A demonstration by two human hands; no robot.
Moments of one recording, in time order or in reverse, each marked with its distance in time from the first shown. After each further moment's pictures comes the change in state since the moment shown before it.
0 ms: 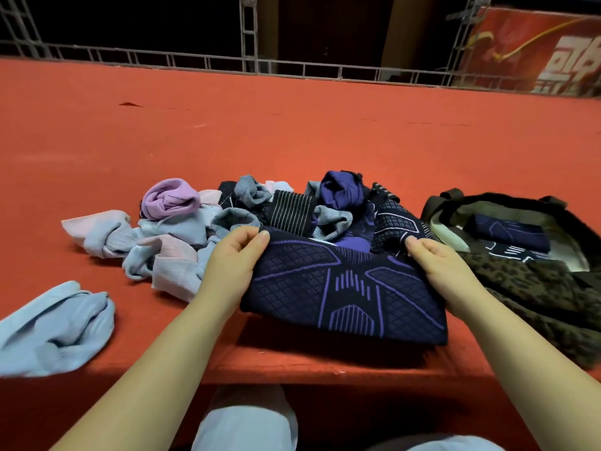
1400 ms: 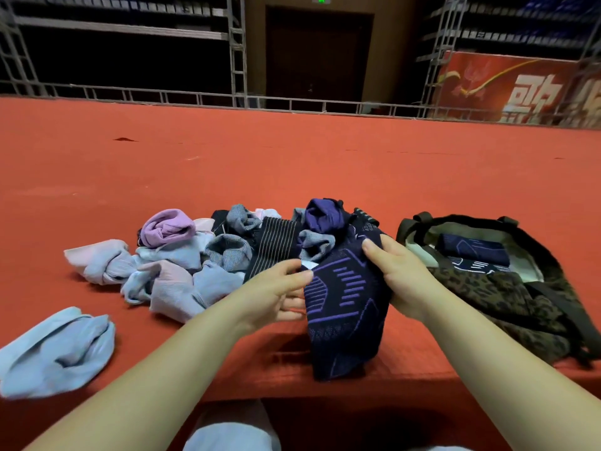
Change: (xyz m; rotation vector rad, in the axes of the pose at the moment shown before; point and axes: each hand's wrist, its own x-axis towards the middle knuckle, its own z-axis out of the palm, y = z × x) left_hand -0.020 0.042 0.031 -0.139 -0.625 -0.543; right_hand -0.041 -0.068 0.020 0.395 -0.190 0.029
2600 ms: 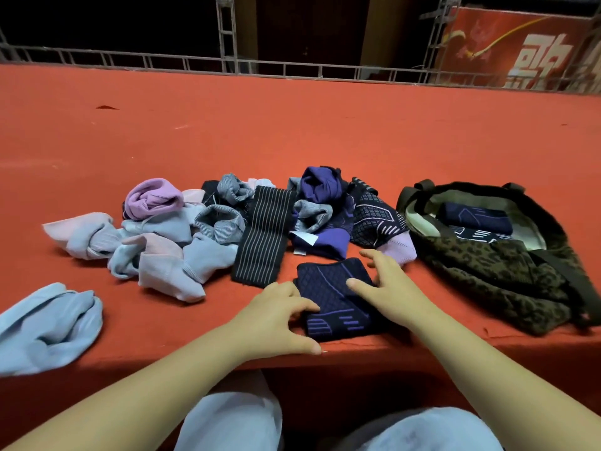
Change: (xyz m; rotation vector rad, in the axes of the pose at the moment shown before) left_hand 0.003 -0.070 0.001 1.180 0.032 0.372; right_hand 0.001 0.086 -0.026 -0.890 0.047 -0.103
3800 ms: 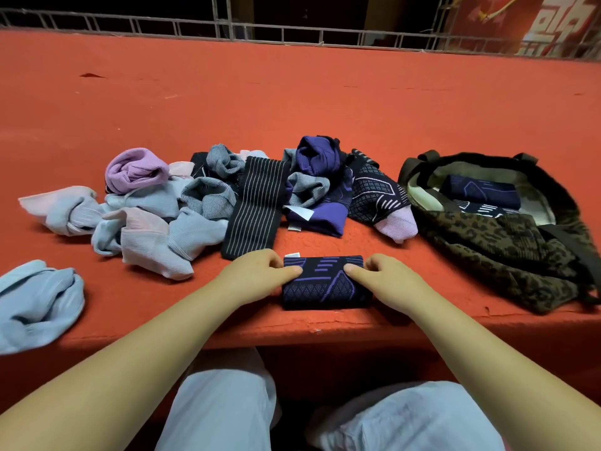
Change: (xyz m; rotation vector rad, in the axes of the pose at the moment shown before) left_hand 0.029 -0.016 -0.005 -0.137 0.066 -0.467; right_hand -0.004 0.010 0.008 -0.129 -0.136 0.288
